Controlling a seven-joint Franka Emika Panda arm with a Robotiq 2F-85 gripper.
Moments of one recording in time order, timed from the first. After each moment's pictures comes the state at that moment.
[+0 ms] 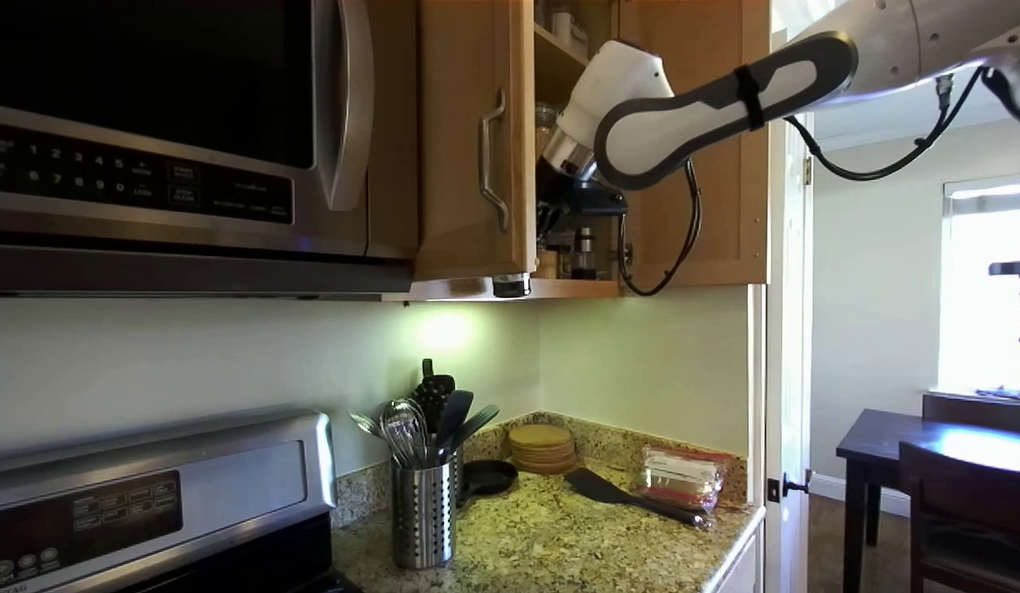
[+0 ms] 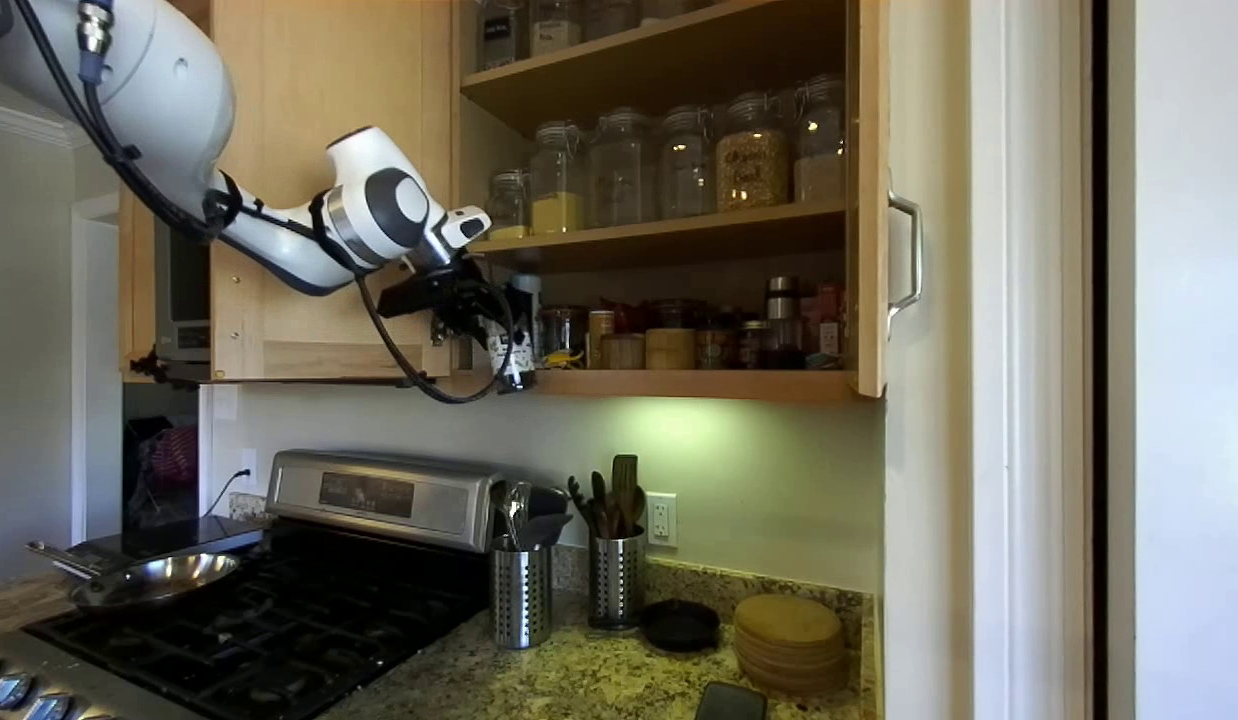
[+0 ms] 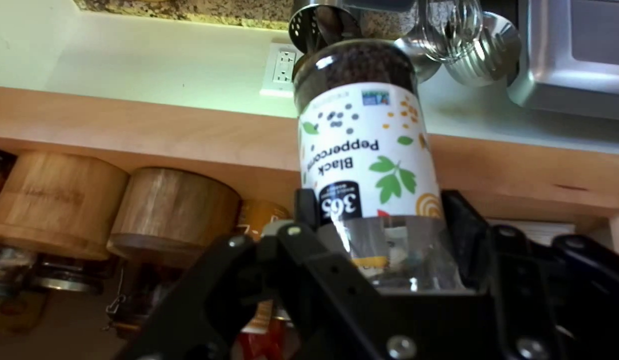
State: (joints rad) arm 0.86 -0.06 -0.71 -1.82 -0.41 2.56 0.32
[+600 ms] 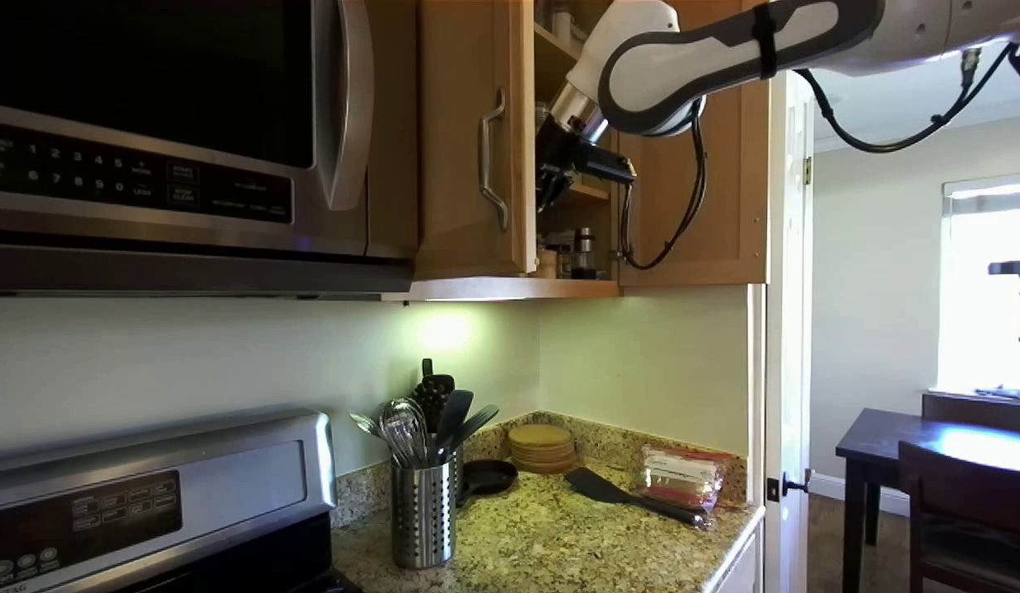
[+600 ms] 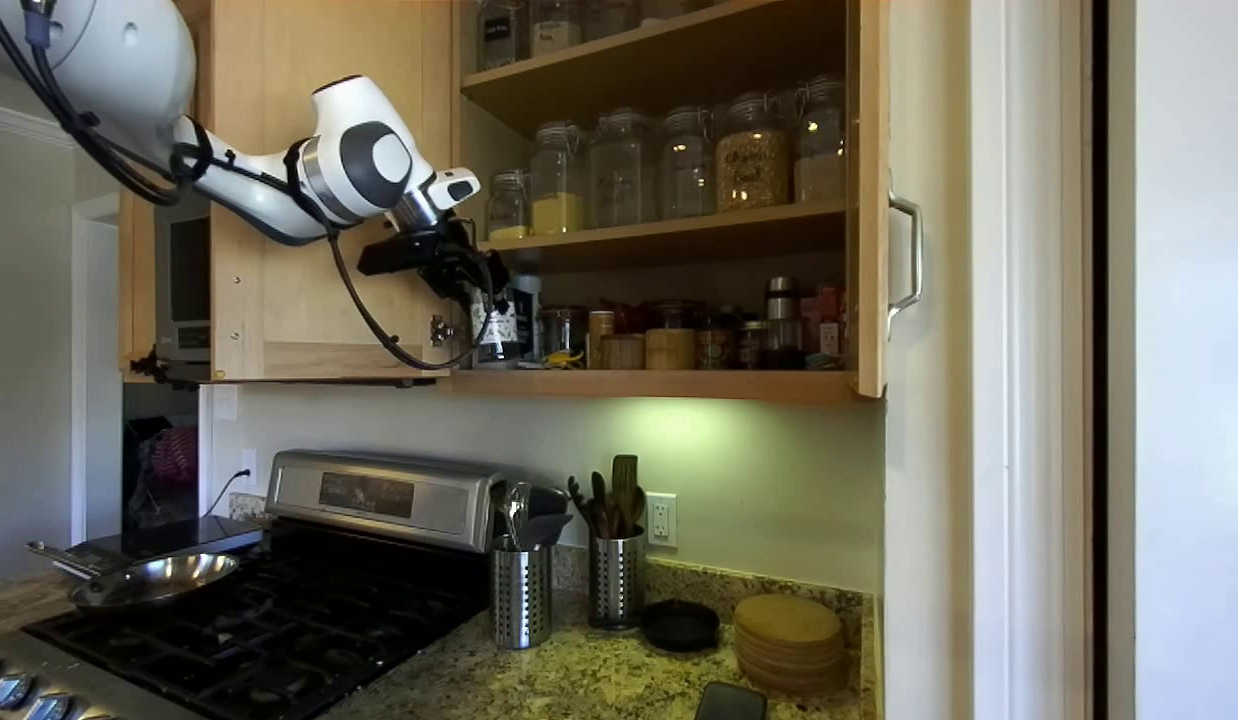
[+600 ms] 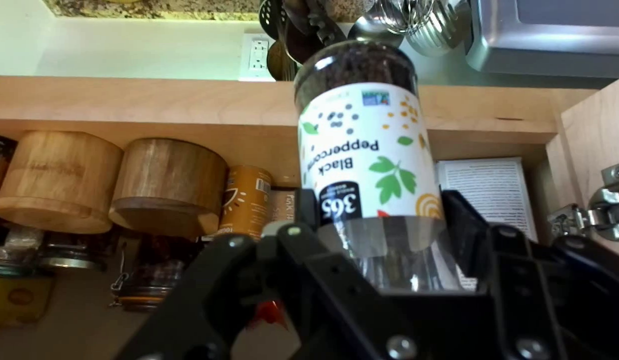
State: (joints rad) arm 0.28 -0.09 -0.12 -1.75 -0.23 2.48 0.26
